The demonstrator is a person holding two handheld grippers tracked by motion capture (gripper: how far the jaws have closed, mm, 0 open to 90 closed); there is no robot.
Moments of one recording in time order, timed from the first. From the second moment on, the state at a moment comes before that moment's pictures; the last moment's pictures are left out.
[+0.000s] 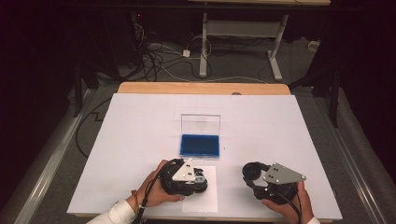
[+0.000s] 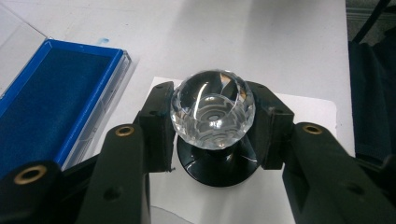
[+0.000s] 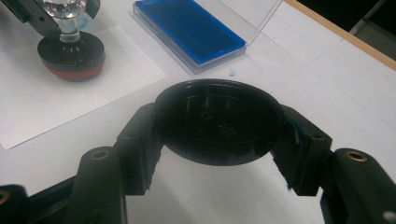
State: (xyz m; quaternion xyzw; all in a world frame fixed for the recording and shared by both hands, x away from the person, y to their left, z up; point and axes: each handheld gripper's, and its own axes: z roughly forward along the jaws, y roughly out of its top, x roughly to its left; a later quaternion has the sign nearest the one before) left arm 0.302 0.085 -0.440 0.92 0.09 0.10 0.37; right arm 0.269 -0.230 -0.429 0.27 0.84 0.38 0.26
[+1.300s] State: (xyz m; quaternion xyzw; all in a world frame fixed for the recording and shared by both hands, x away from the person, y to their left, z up) left arm 0.301 0.078 -0.444 0.93 0.07 0.11 0.34; right arm 0.269 -0.227 -0.430 0.27 0.85 0.38 0.26
